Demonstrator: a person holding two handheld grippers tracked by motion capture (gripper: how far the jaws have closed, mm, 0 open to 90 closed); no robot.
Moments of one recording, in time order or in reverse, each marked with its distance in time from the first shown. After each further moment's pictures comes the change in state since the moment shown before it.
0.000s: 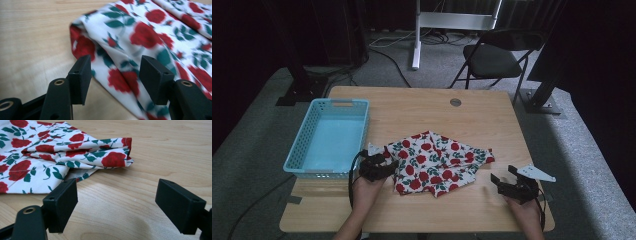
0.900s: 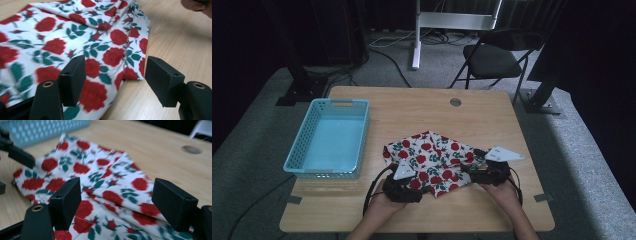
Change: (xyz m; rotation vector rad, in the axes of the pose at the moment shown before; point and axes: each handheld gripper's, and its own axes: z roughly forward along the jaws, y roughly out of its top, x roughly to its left) left arm -0.094 -0.003 -0.012 -0.002 -0.334 0.324; right arm 0.072 0.072 0.044 -0.005 0.268 -0.251
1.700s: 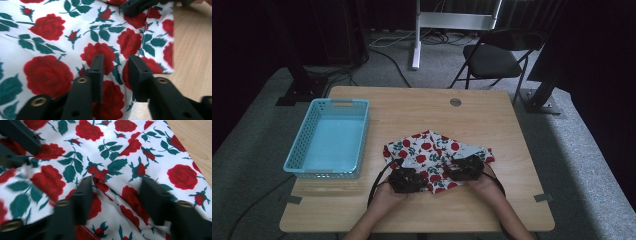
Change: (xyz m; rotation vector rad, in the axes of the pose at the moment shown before) left arm 0.034 -0.003 0.032 0.140 -0.043 -0.048; right arm 0.006 -0.002 0.069 0.266 0.077 -0.144
